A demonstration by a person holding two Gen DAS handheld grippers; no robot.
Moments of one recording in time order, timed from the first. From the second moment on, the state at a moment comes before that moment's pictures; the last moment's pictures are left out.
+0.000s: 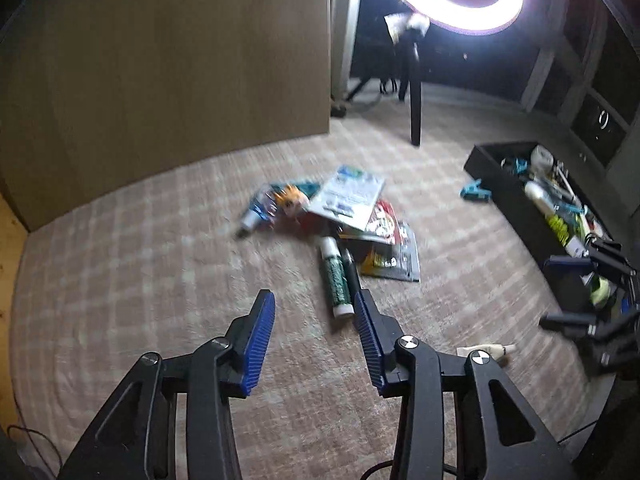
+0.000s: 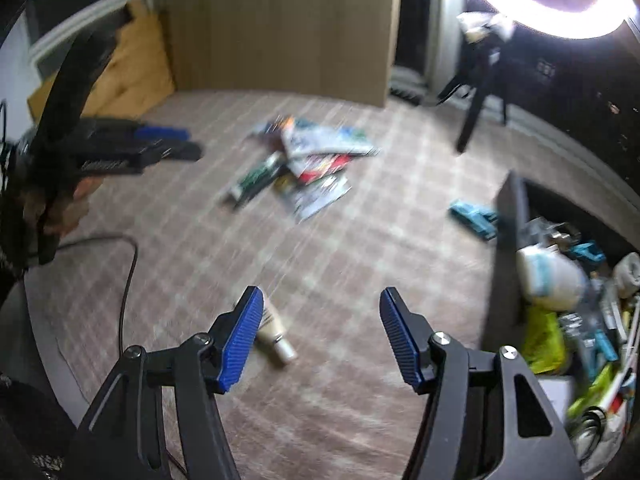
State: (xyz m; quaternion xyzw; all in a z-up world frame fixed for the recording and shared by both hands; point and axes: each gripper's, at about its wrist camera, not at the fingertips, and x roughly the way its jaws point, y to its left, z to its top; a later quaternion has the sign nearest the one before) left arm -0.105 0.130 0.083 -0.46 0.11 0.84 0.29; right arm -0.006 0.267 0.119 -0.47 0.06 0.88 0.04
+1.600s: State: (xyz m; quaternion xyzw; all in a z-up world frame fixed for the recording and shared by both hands) left arm -0.120 0.141 0.070 -0.45 0.12 0.84 0.28; right arm 0.000 0.259 0.100 -0.46 0.11 0.88 0.05
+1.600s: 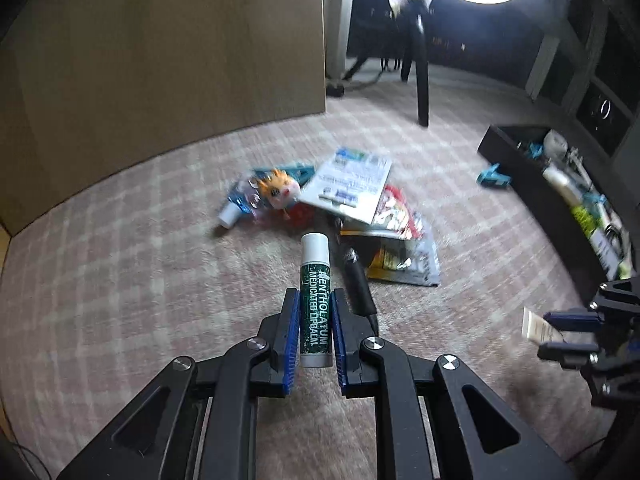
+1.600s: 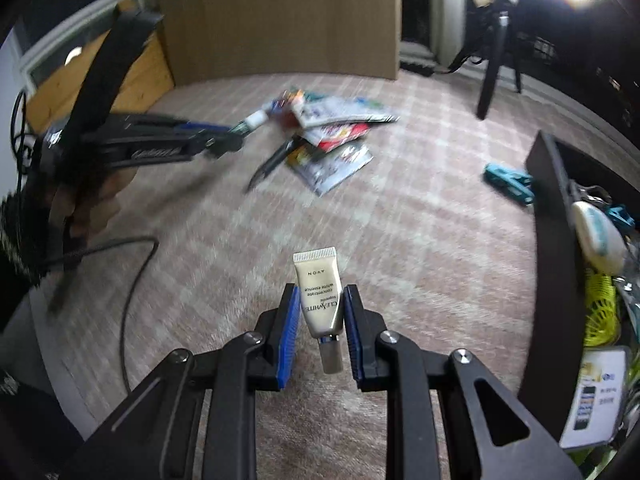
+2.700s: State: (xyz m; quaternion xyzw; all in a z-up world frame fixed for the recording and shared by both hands) left arm 0.008 0.424 0.187 -0.33 0.14 0.76 0.54; right arm 0.171 0.464 0.199 -0.30 0.20 0.85 0.38
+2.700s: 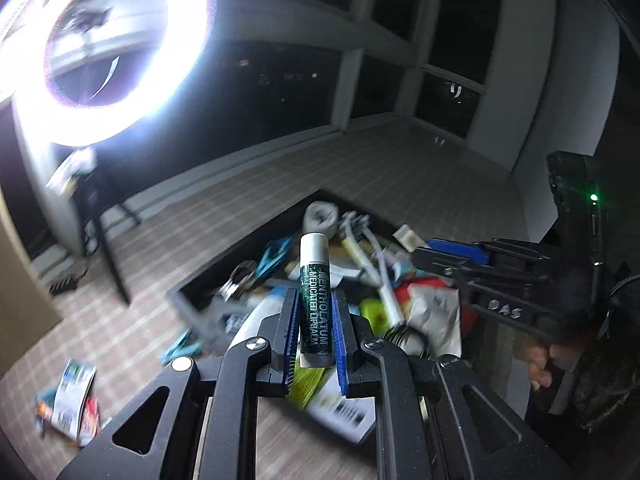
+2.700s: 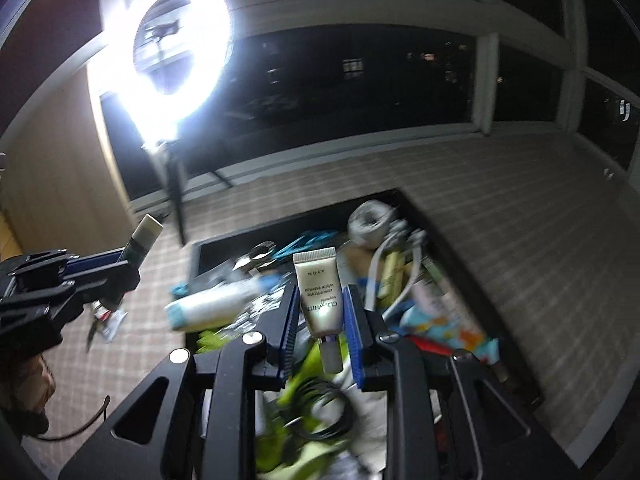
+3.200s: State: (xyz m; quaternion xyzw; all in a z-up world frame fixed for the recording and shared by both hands) left arm -0.011 0.473 0.178 -0.35 0.14 0.77 0.51; right arm 0.178 0.504 0.197 -0.30 0.22 0.83 0.42
